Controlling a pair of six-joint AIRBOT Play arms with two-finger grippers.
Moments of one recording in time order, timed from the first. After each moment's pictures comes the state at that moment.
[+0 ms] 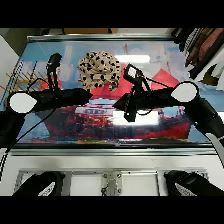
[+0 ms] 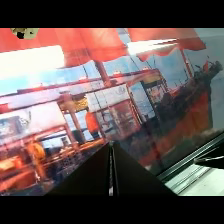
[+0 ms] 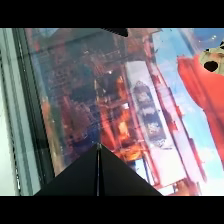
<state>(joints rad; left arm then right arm) -0.28 -0.96 1.07 0.95 -0.93 -1.48 0.41 -1.12 1.19 -0.70 1.06 0.55</state>
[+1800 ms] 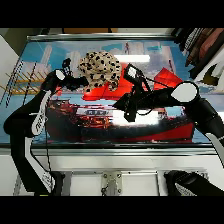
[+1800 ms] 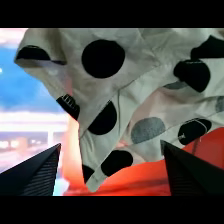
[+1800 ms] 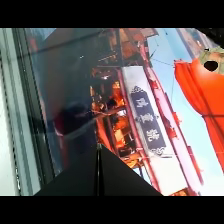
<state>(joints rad) -0.07 -2.01 1.74 1.12 -0.82 -1.50 0.41 -1.12 1.19 -0.70 1.06 0.55</state>
